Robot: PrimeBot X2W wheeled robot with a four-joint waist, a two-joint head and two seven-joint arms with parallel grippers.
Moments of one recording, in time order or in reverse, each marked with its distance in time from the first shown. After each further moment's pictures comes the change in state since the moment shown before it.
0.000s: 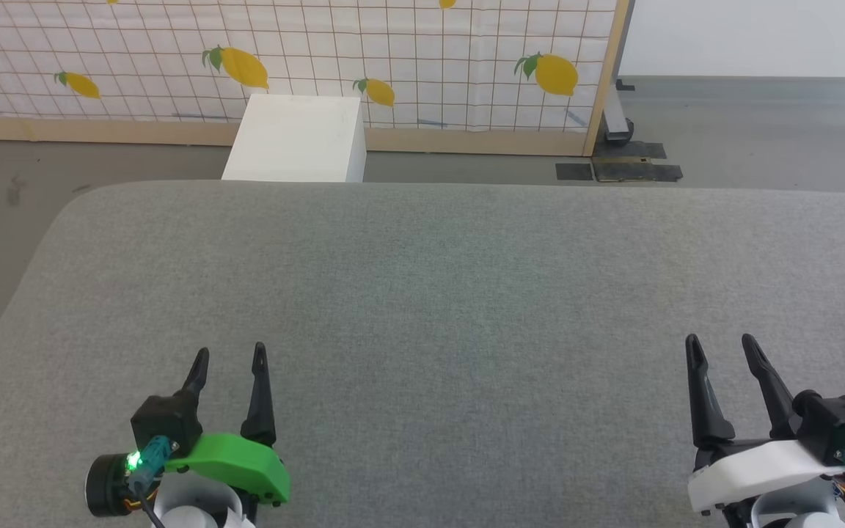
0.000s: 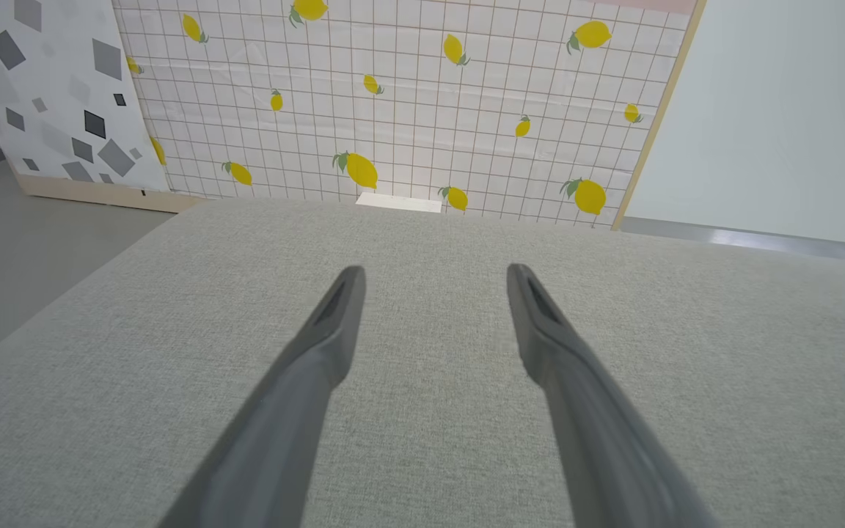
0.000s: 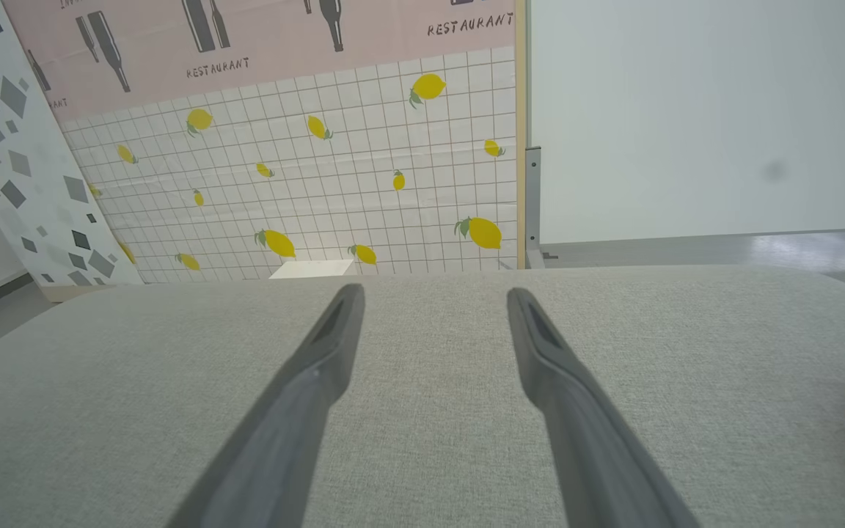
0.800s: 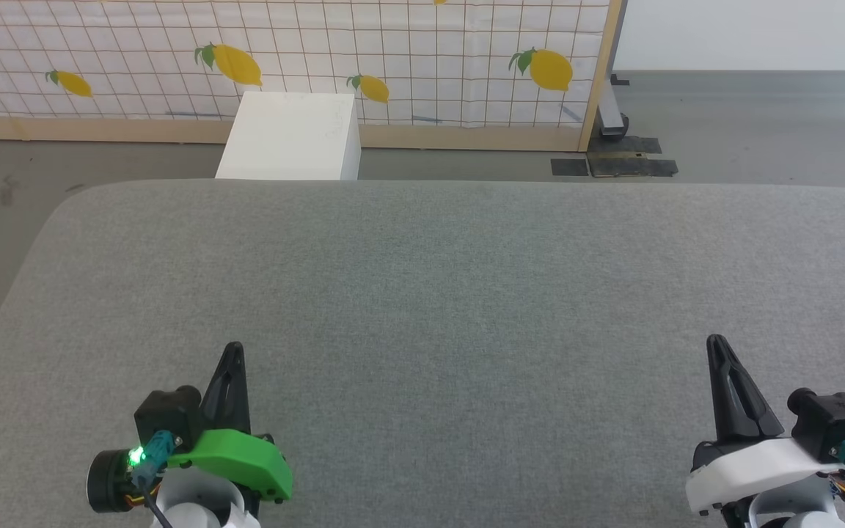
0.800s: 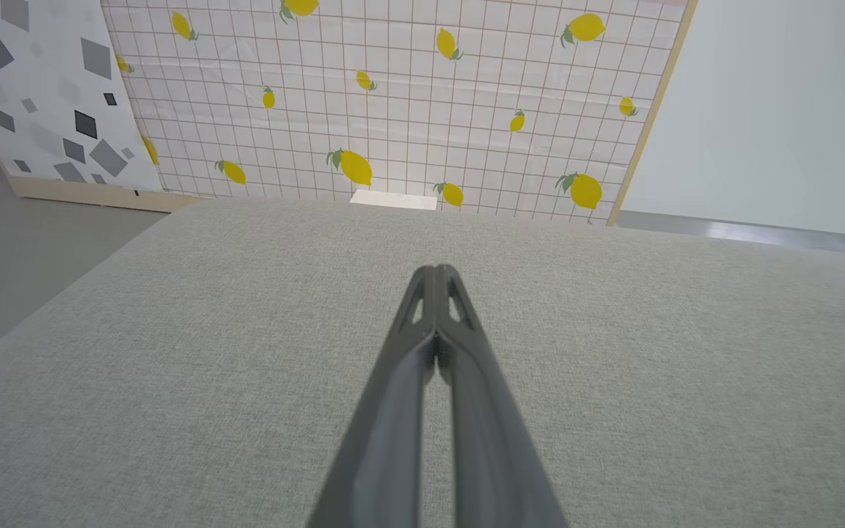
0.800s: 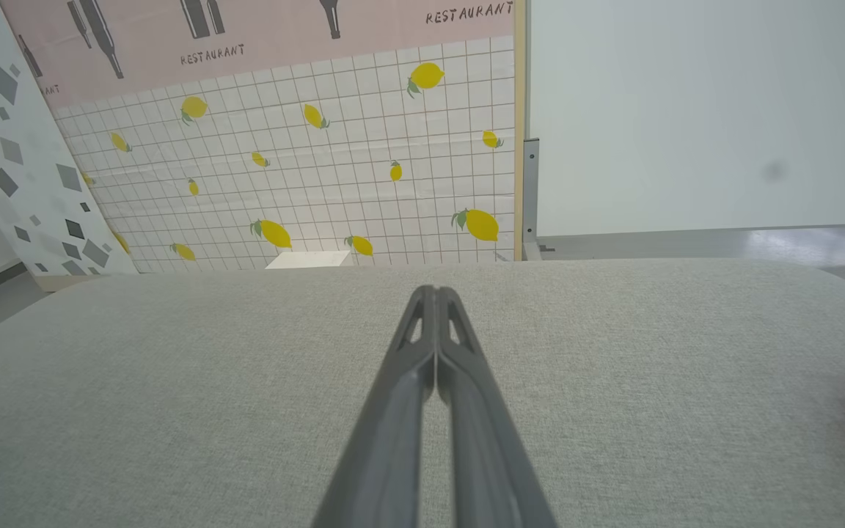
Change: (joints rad) left arm -0.001 -0.008 0.004 -0.018 0.015 -0.001 0.025; right arm 0.000 0.000 0.005 -0.006 -0.012 0.000 0.019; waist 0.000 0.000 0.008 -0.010
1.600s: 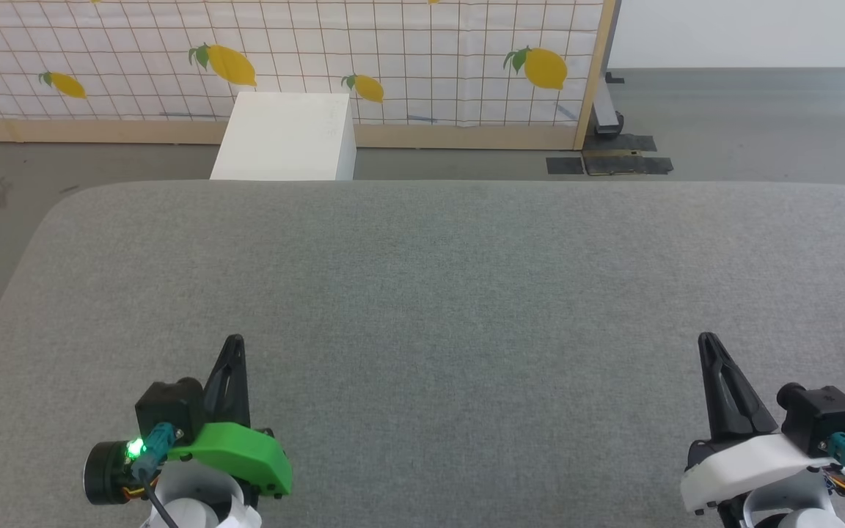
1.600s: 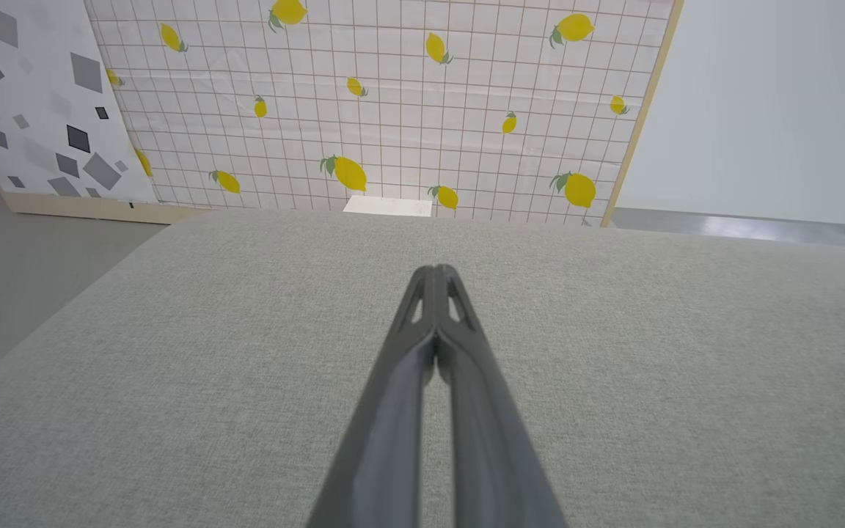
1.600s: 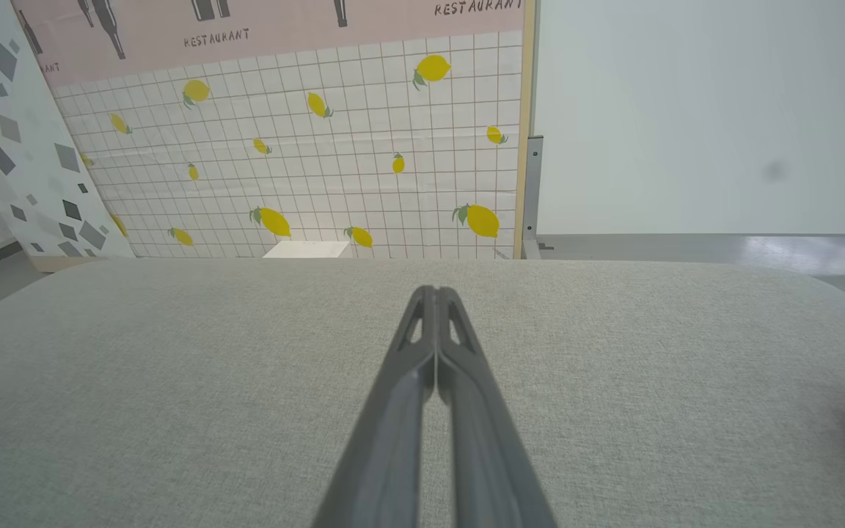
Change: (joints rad) left arm 0.004 -0.013 0.024 -0.044 0.049 -0.016 0.044; right arm -0.001 0.000 0.013 -0.023 -0.033 0.000 0.035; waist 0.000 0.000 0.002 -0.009
